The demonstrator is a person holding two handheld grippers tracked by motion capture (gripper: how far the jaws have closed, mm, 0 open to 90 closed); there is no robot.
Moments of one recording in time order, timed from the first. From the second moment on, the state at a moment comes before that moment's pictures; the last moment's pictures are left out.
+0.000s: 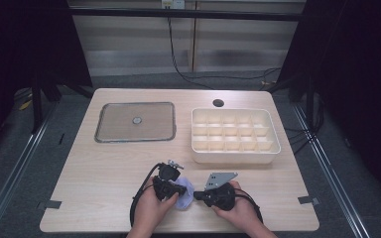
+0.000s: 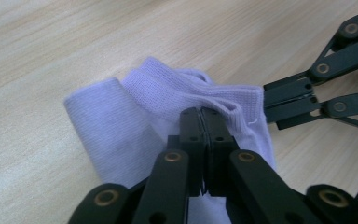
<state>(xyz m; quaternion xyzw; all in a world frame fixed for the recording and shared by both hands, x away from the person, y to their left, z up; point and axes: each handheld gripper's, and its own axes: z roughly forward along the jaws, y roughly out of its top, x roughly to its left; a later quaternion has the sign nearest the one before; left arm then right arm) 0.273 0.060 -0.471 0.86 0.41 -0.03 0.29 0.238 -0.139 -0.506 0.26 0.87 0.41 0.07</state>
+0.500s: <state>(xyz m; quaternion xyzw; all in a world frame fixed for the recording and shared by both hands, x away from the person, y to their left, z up) 0.278 0.072 -0.462 0.86 0.43 -0.02 0.29 0.239 -0.139 -0.507 0.25 0.87 0.41 0.07</state>
